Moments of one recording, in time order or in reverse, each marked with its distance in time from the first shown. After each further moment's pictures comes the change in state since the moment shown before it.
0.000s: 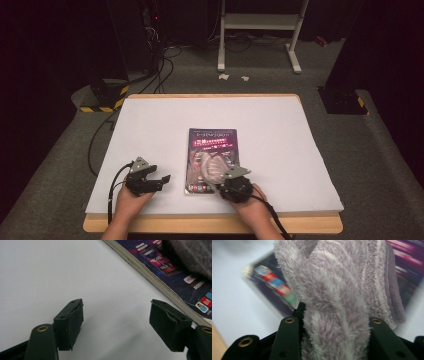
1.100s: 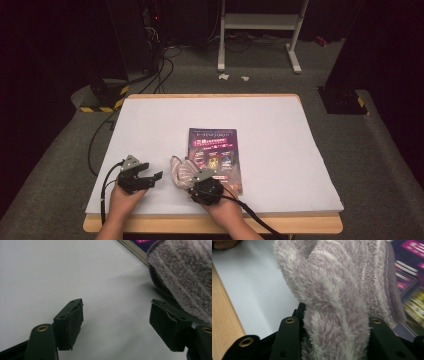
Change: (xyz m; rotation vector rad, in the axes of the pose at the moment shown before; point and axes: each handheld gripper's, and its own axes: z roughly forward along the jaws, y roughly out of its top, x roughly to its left) left arm 0.022 -0.006 -0.007 -0.024 0.038 -0.039; right arm 0.065 0.040 0.041 -0.003 0.119 -0.105
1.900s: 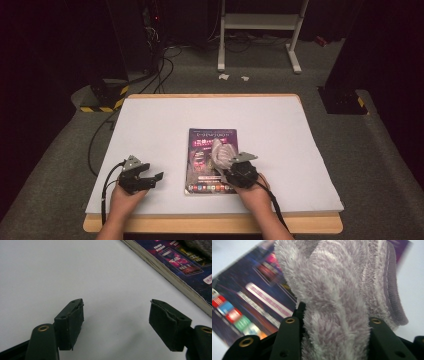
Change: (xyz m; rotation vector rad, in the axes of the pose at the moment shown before) left arm -0.002 0.000 0.002 0.018 0.001 0.014; right arm -0.086 -0.026 -0.026 0.010 -0.178 0.185
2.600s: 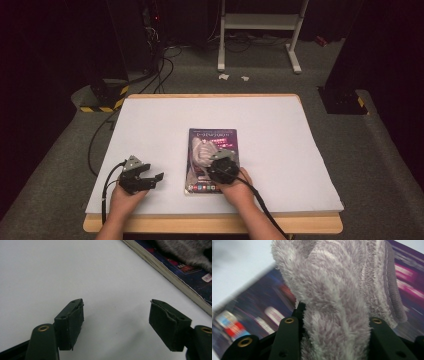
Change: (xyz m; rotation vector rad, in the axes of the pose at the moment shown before) left arm -0.001 0.000 0.001 0.009 -0.006 0.008; right arm 0.019 0.020 0.020 0.005 0.010 -0.052
